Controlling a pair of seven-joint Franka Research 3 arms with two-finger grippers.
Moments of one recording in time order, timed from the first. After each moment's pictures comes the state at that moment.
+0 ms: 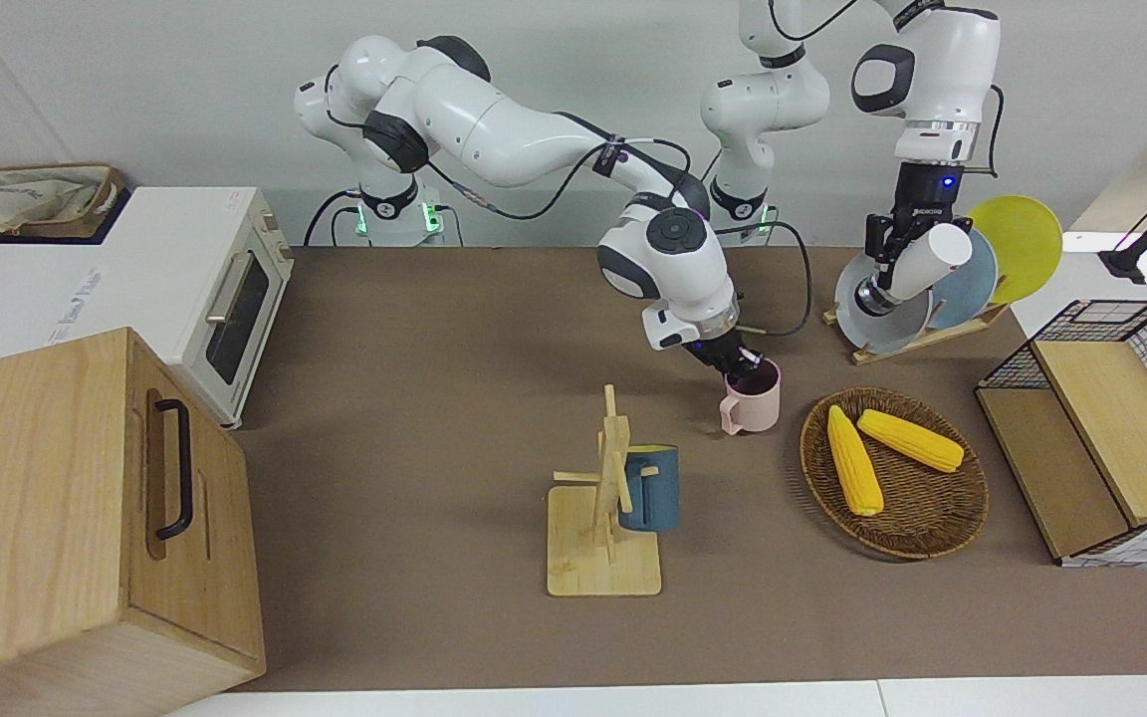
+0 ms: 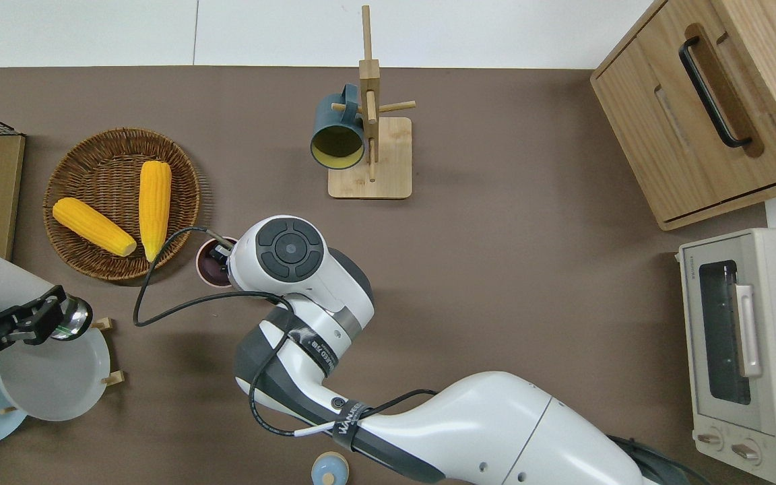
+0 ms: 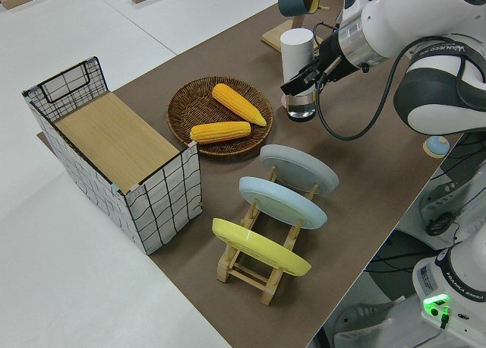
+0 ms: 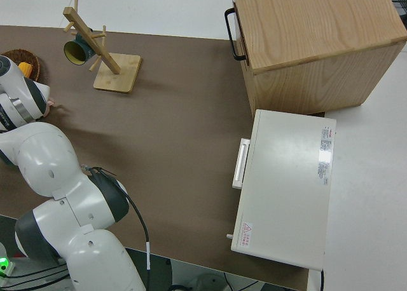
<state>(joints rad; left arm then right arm) 0.12 -0.51 0.02 -2.53 -0.22 2.57 0.29 0.44 0.89 0.53 -1.12 -0.15 2.24 1.49</state>
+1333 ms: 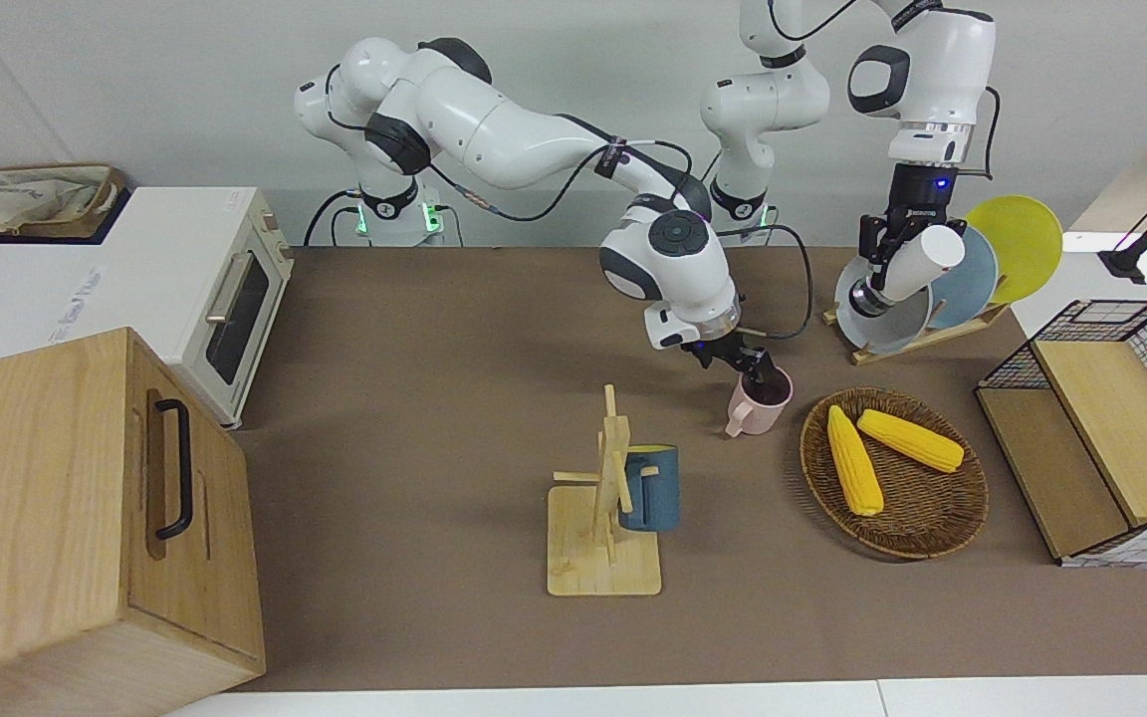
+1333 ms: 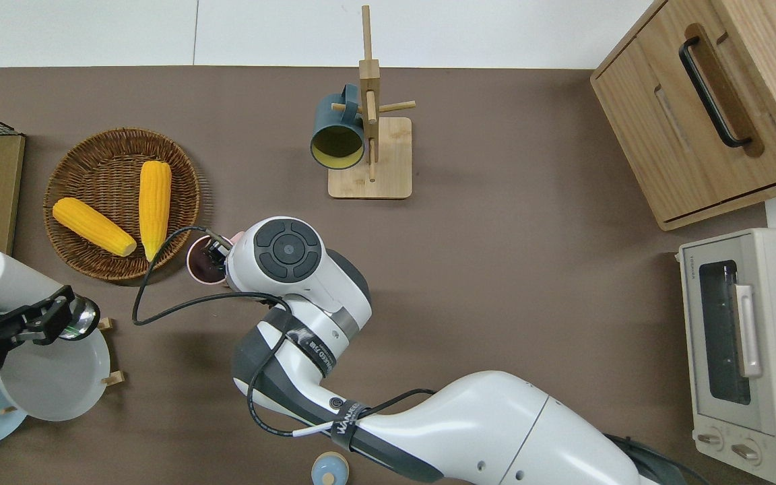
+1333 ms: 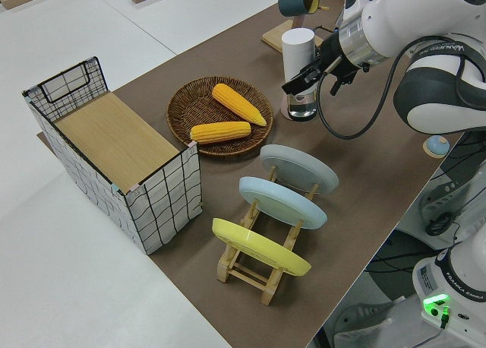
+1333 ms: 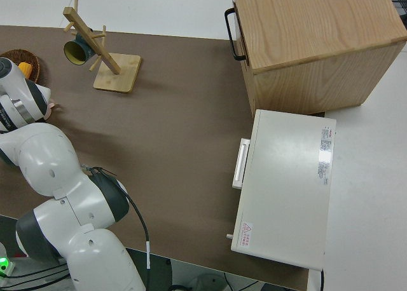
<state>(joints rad) 0.10 -0.51 0.02 -2.53 -0.22 2.57 0.29 0.45 0.91 0.54 -1.11 -0.15 2.24 1.53</state>
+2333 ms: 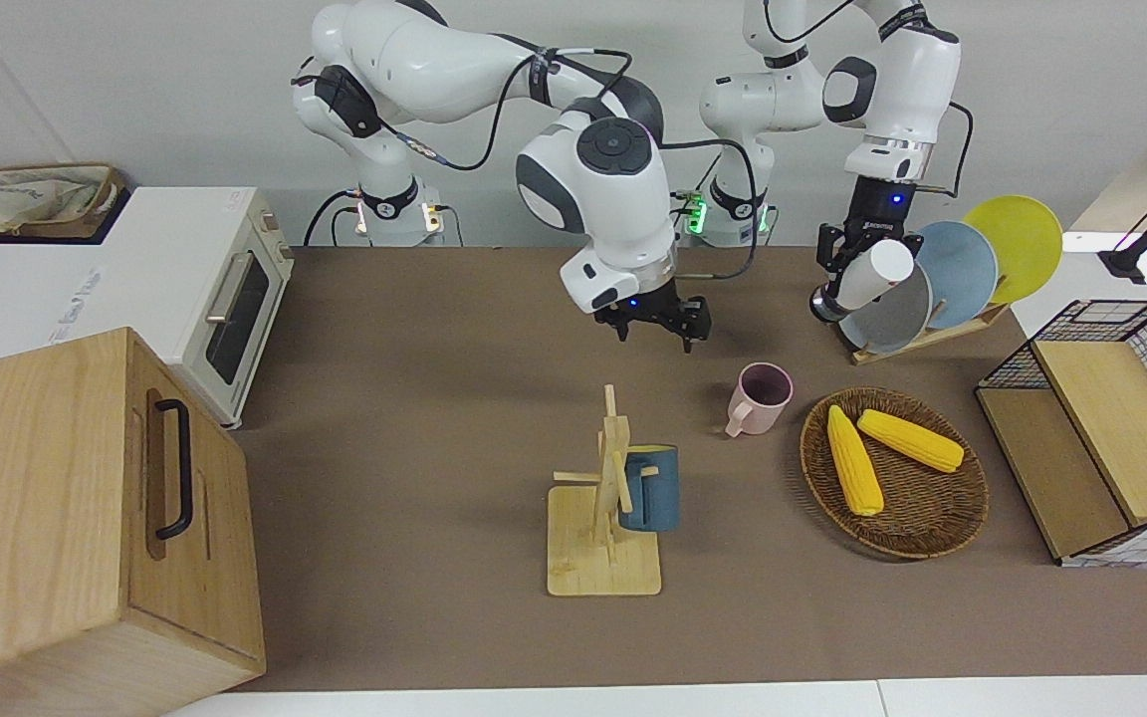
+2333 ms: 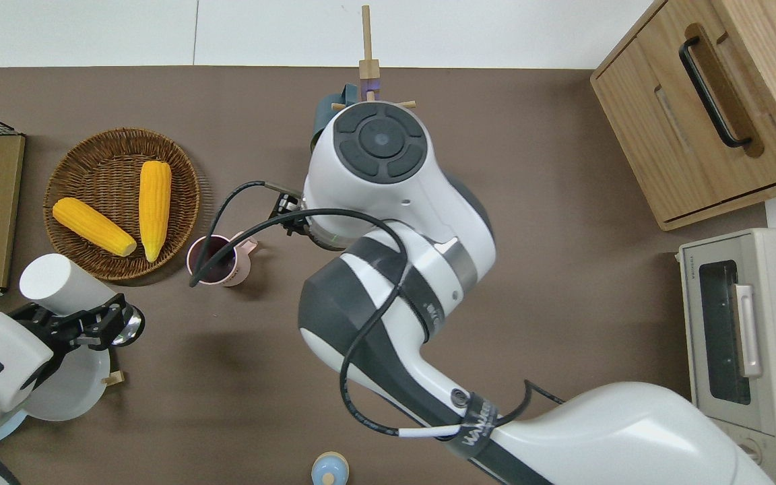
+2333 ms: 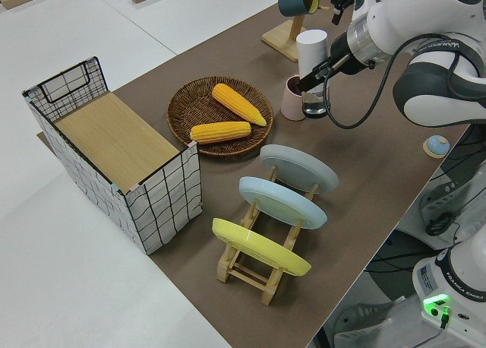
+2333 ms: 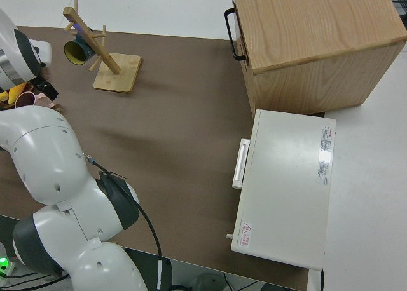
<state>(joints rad) 0.00 -0.50 0.01 -2.57 -0.22 2.57 0.27 0.24 0.68 0.58 -1.02 -0.15 1.73 1.06</state>
